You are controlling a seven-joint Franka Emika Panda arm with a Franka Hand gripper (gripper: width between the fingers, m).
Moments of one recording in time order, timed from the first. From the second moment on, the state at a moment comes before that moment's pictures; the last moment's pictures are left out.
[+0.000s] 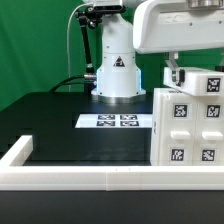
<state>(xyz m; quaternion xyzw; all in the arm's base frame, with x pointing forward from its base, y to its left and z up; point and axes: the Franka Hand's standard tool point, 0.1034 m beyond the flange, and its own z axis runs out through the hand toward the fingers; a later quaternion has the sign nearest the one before) 0.607 0.092 0.157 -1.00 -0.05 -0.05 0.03</state>
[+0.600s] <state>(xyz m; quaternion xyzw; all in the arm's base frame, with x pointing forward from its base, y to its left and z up) 0.610 0.084 0.156 -0.98 0.20 -0.06 0.04</state>
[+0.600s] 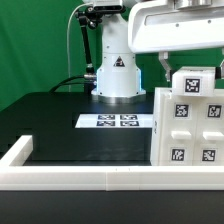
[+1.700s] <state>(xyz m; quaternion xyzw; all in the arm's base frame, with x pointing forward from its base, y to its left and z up) 0.608 0.074 0.158 -0.77 0.63 -0.04 0.07</state>
